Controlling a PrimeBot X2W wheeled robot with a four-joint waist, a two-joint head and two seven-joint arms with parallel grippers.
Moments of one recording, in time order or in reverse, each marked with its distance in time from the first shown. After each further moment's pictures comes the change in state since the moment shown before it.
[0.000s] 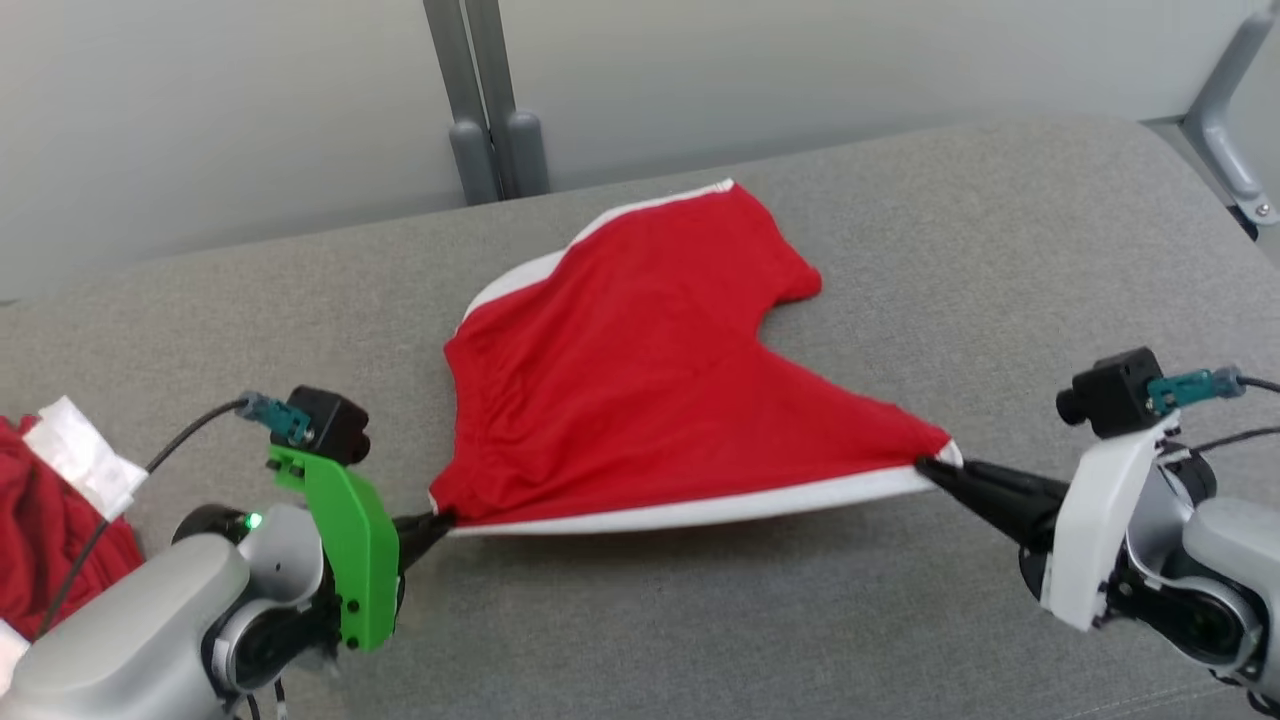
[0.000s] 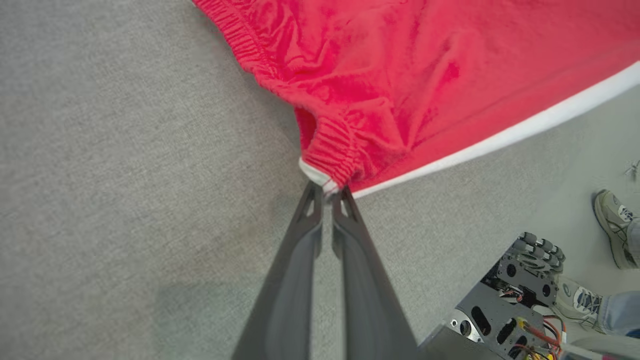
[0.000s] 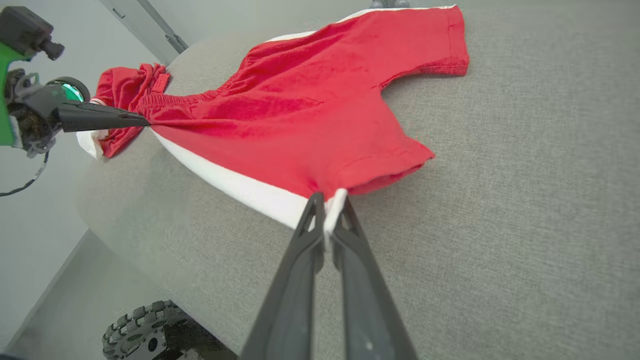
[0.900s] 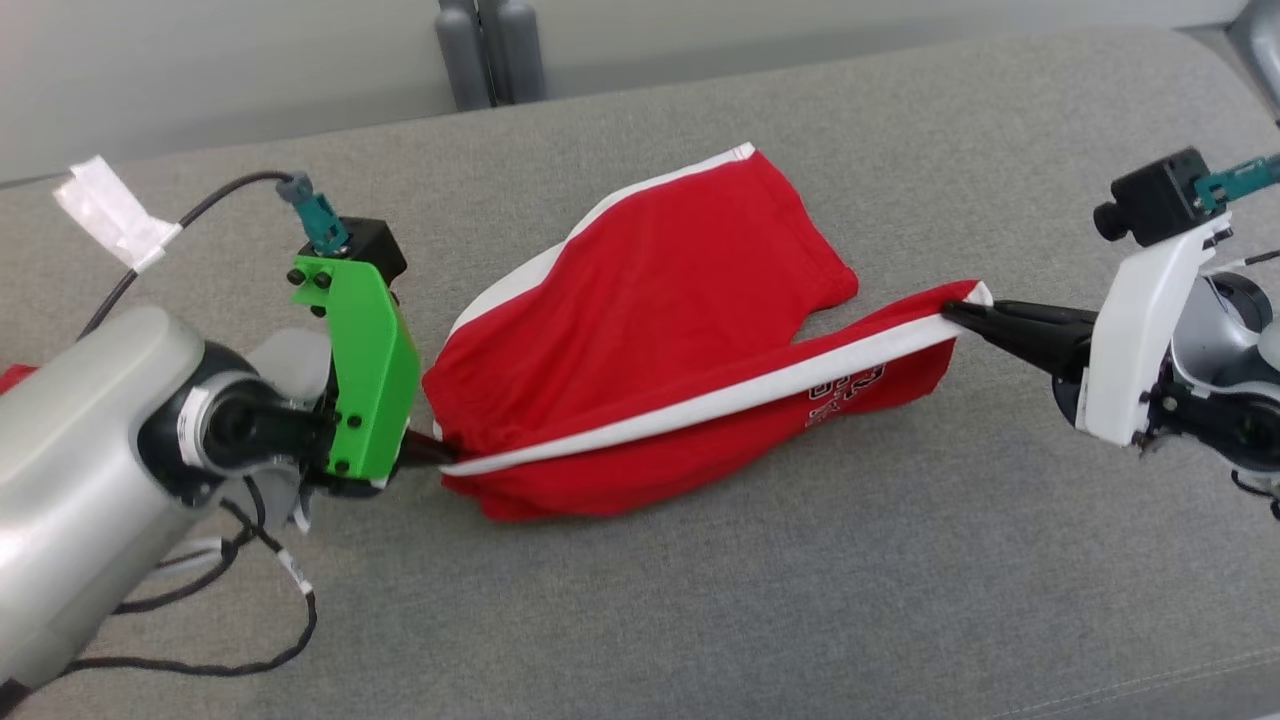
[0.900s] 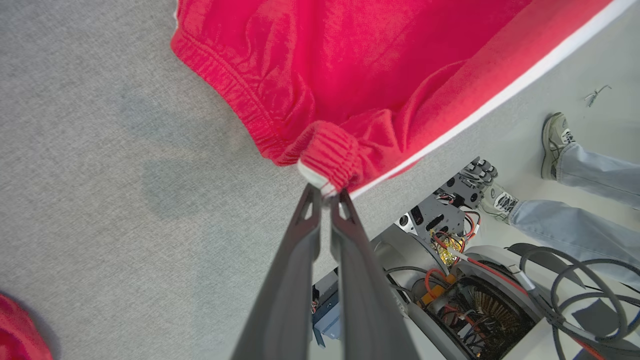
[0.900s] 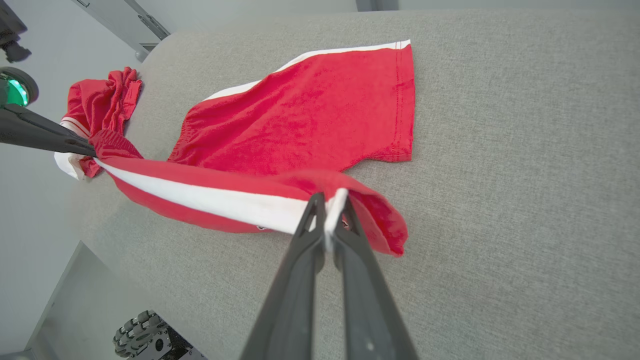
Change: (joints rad) left arm -0.319 0.044 0.009 -0.204 -0.222 0.211 0.666; right arm -0.188 -0.030 -0.135 -0.009 0.092 0.000 0.312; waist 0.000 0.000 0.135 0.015
